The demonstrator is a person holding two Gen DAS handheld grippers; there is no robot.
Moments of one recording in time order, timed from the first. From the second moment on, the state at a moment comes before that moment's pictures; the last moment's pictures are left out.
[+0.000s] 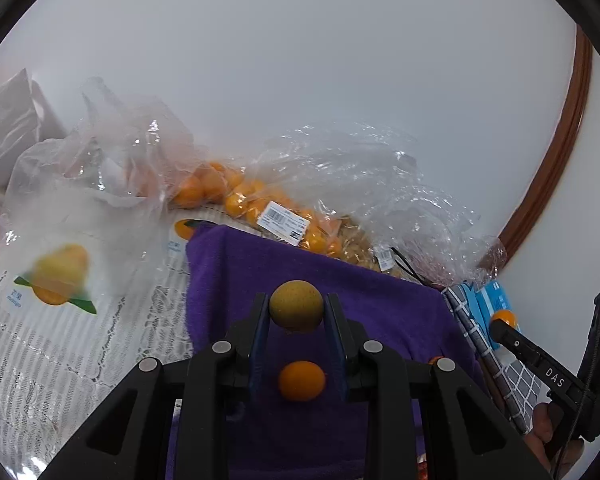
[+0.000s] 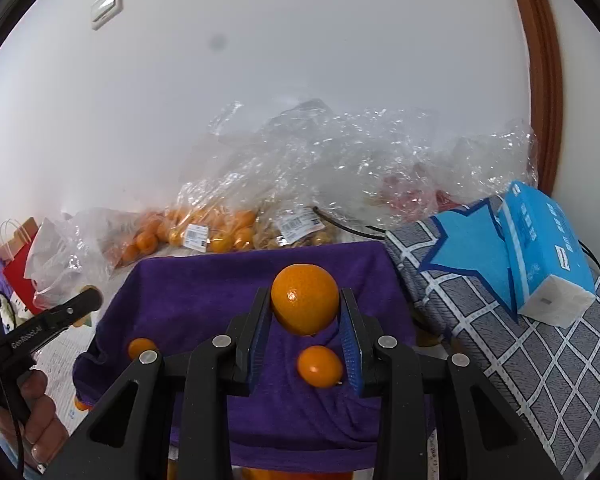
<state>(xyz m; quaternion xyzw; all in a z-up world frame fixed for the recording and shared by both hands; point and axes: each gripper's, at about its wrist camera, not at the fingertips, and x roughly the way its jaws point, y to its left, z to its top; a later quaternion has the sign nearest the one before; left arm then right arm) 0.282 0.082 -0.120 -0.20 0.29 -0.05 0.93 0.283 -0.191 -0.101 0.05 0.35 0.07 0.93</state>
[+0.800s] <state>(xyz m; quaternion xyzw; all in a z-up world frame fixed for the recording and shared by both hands) 0.300 0.084 -0.150 -0.20 0.34 -0.04 0.92 0.304 -0.198 -0.151 0.06 0.40 0.04 0.91</state>
